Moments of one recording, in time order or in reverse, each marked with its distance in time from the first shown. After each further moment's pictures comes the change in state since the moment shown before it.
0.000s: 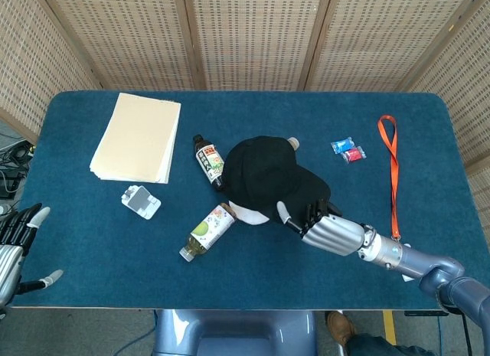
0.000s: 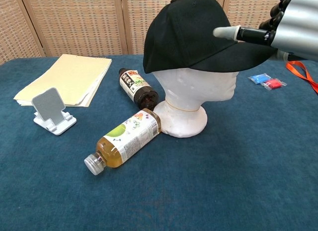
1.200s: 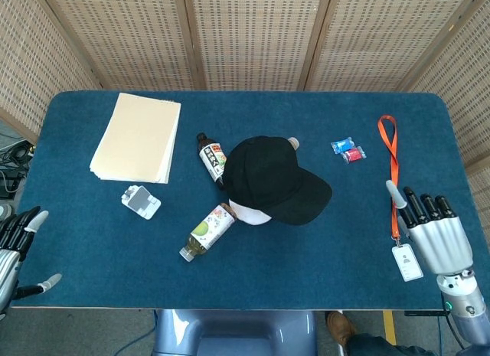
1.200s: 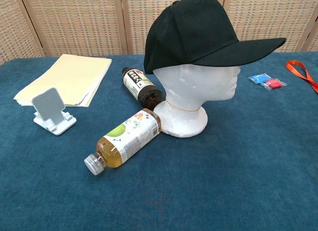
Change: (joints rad) left arm 0.020 0.008 0.018 0.009 0.049 0.036 -0.027; right arm -0.409 0.178 -0.015 -0.383 0.446 0.162 0.216
